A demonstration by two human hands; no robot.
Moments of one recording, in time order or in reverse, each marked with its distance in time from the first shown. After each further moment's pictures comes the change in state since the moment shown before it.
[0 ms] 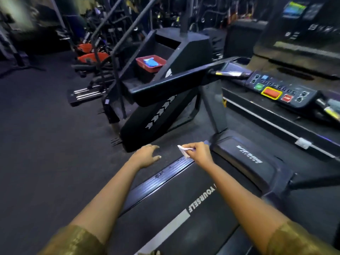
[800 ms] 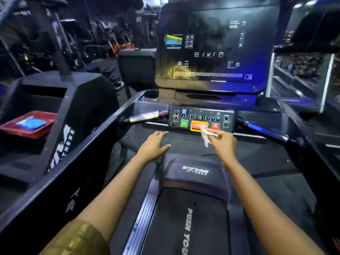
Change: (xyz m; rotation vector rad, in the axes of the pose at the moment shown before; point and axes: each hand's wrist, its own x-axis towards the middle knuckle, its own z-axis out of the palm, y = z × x) left_hand 0.361 0.253 -0.070 -0.059 0.026 0.788; right_hand 0.161 0.088 -0.246 0.085 1.018 0.344
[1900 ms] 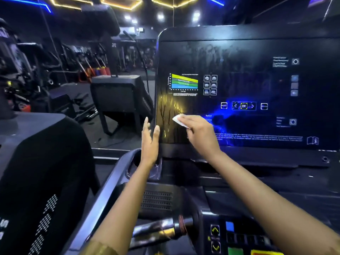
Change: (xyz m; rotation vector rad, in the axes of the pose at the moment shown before) left_hand 0.389 -0.113 -0.068 -0.882 0.447 0.038; right_hand 0.341 -0.114 0.213 -0.304 0.223 -0.901
